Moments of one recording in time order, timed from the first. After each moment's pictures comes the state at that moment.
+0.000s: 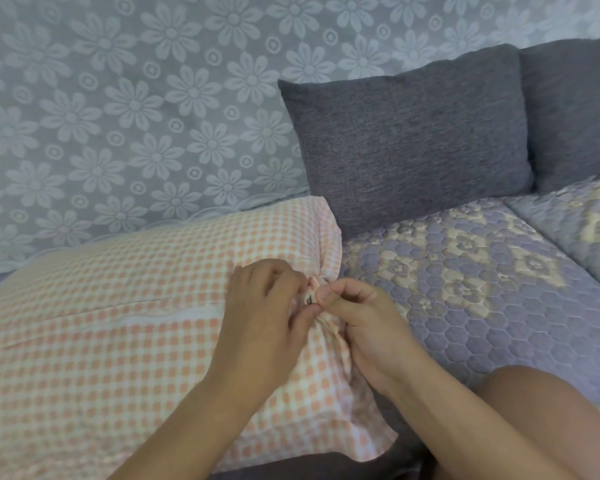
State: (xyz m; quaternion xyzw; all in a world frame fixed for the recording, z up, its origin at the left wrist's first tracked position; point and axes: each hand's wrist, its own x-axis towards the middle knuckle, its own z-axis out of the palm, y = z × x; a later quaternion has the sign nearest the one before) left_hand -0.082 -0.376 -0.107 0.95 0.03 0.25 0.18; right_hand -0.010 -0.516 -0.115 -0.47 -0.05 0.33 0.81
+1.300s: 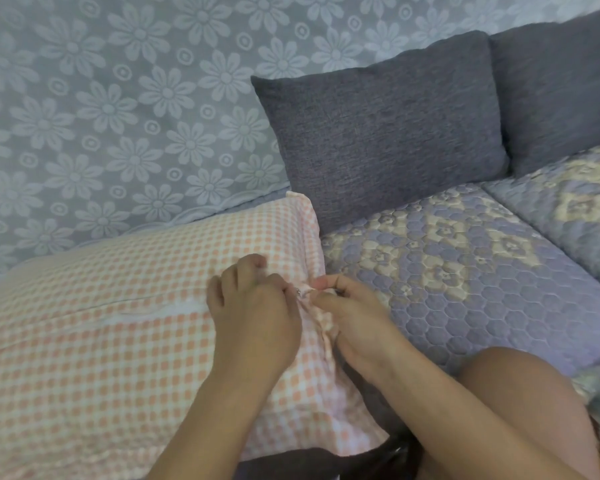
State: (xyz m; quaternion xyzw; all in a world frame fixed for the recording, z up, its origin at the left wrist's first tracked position) left_hand -0.068 -0.411 -0.104 0.96 0.22 0.14 0.11; right_hand -0.003 -0.527 -0.137 -0.50 0.02 0.33 0.80
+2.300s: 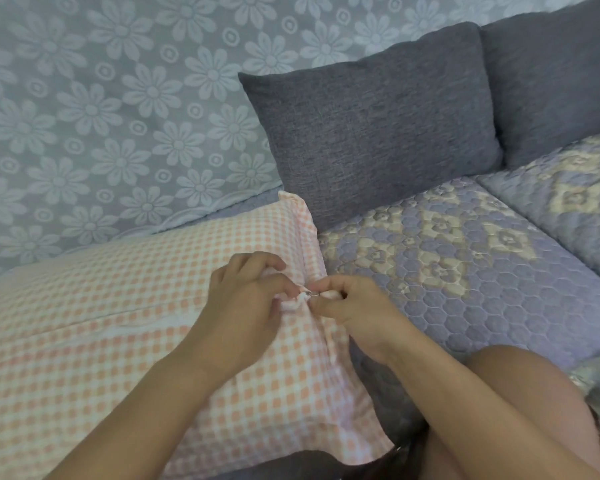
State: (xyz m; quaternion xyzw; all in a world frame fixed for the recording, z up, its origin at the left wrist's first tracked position) left_hand -0.058 -0.366 -0.103 0.98 0.01 0.11 0.15; right_hand 0.022 -0.539 -0.149 -0.66 -0.09 0.31 0.68
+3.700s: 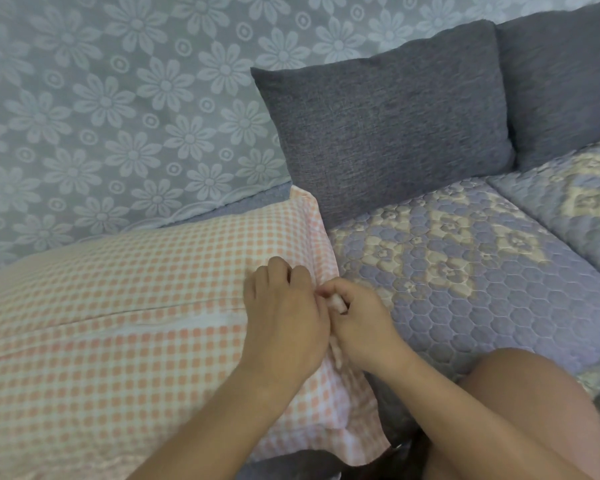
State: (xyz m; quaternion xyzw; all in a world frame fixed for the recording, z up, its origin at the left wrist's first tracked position) left_hand -0.057 -0.425 -0.124 0.97 0.13 0.18 0.09; right_hand -0.001 -0.538 -0.153 -0.75 -0.18 0.18 0.61
